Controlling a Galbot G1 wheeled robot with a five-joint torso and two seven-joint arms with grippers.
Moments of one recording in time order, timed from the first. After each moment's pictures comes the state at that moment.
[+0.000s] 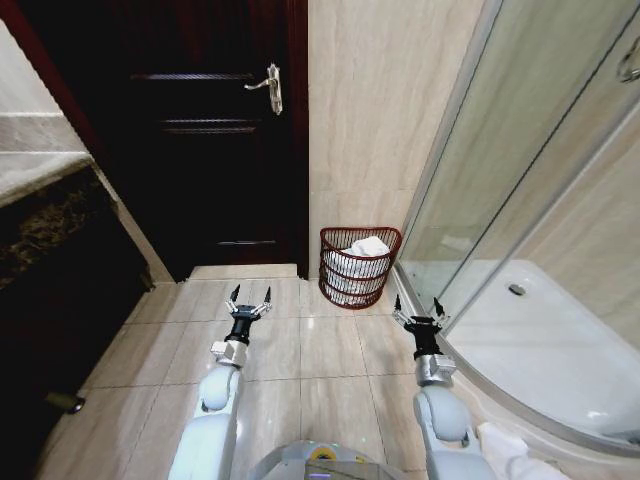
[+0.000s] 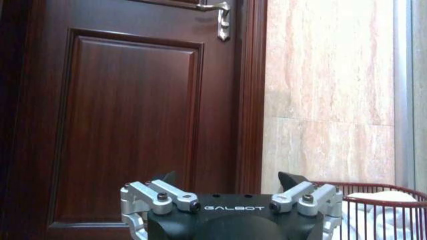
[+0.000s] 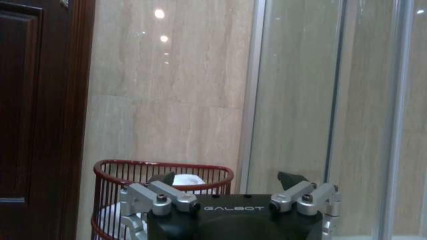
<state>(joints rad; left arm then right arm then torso) 1.31 -1.53 -0.64 -1.71 -0.14 -0.30 0.22 -1.45 1.54 0.59 1.96 -0.05 0.09 0.08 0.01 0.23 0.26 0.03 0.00</state>
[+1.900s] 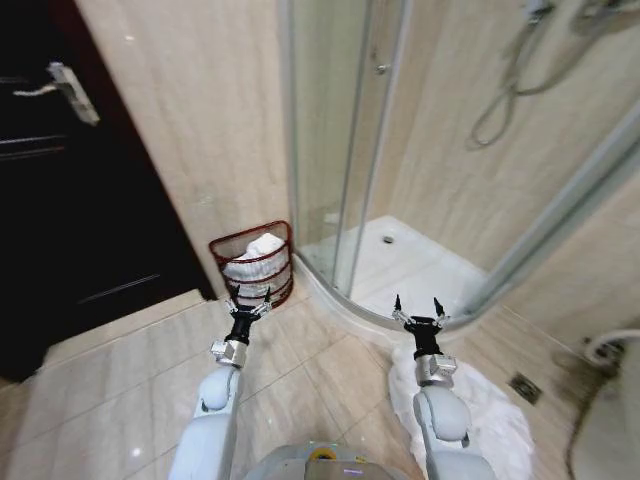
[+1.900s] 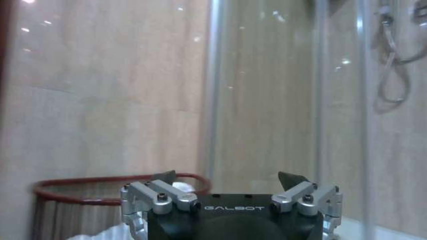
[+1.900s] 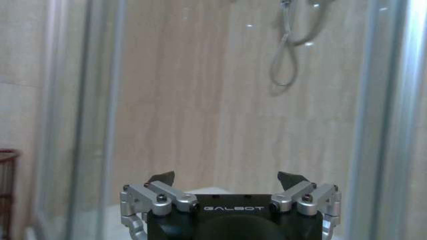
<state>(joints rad) 1.31 -1.53 -0.64 -1.71 -0.14 -0.30 0.22 -1.45 1.54 0.59 1.96 -0.05 0.09 0.08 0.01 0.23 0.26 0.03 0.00</state>
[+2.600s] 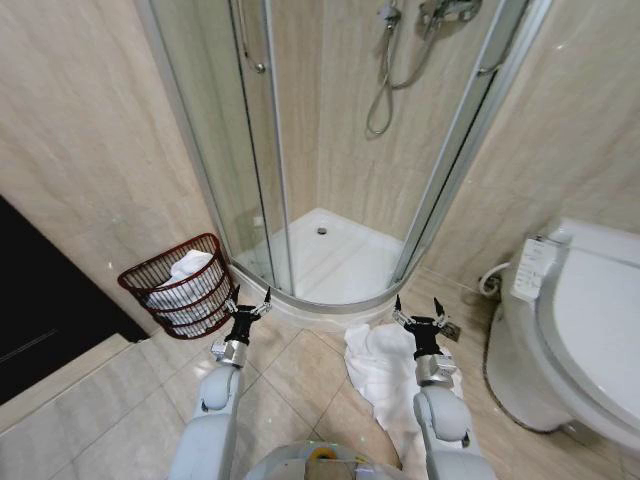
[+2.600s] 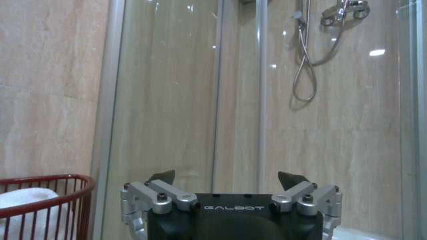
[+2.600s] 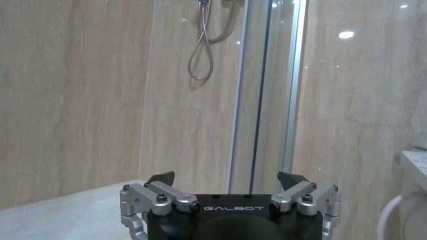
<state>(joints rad) 1.31 -1.53 -0.64 -1.71 -0.14 -0.30 0.22 -1.45 1.54 0.59 1.96 -0.05 0.09 0.08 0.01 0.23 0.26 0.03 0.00</state>
